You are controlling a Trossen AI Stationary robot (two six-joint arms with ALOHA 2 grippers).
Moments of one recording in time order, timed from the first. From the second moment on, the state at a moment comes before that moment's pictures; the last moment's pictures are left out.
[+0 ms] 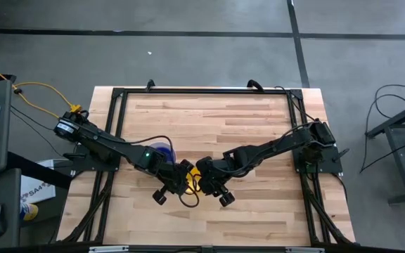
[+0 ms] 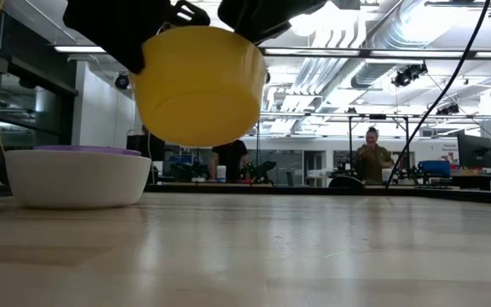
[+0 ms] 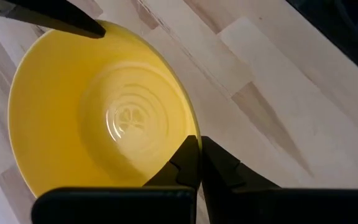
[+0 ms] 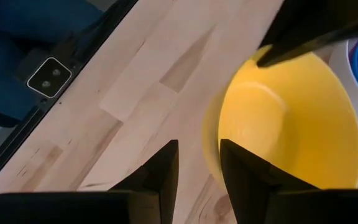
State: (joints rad) left arm -0.34 1.54 1.15 -0.54 0.10 0.30; right arm 0.28 1.88 1.56 -0.60 -0.21 -0.20
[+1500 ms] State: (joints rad) left arm -0.34 1.54 1.15 -0.49 0.10 0.31; right arm 0.28 1.88 1.56 -0.51 -0.30 -0.21
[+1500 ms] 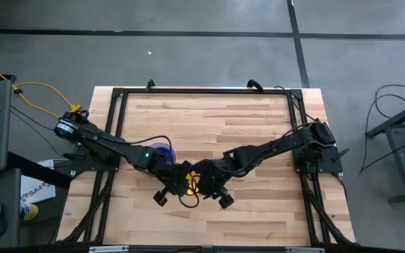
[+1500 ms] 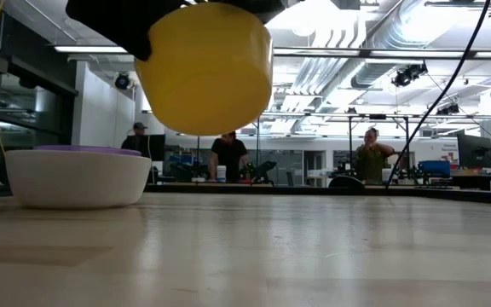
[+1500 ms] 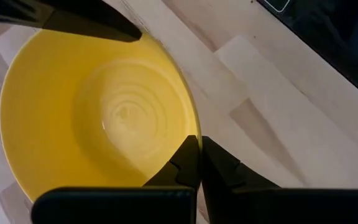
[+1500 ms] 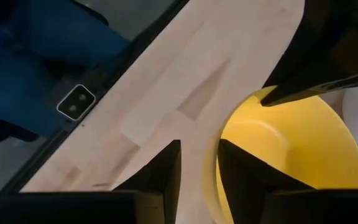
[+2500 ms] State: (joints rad) left arm -0.34 1.55 1.15 -0.57 0.09 0.25; right arm 0.34 1.80 1.56 -0.56 -0.31 -0.13
